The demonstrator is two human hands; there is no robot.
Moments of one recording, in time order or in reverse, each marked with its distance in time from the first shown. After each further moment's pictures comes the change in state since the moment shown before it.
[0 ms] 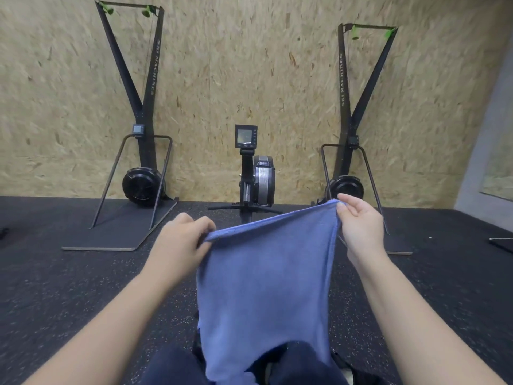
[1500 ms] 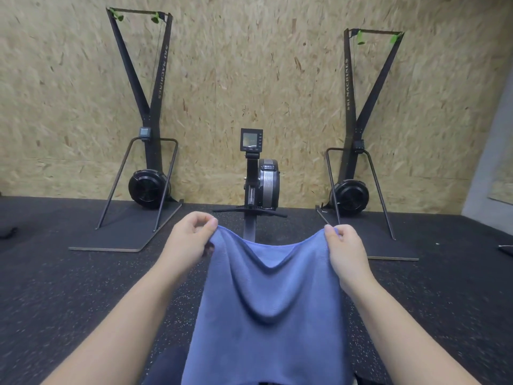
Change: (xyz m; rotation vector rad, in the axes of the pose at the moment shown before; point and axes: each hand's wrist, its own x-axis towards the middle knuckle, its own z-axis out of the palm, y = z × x) left_hand 0.012 0.021 0.001 -0.920 0.087 -0.538; right_hand -0.032 0.021 0.011 -0.389 -0.104 0.031
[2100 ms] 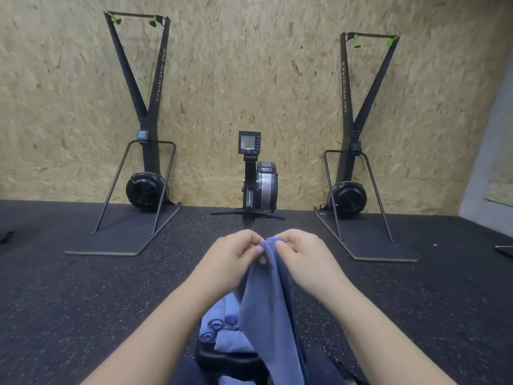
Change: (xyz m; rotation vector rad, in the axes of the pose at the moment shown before) left_hand -0.033 0.022 0.040 0.458 -0.342 0.303; right_hand -0.046 -0.055 0.020 -0.242 -0.387 -0.195
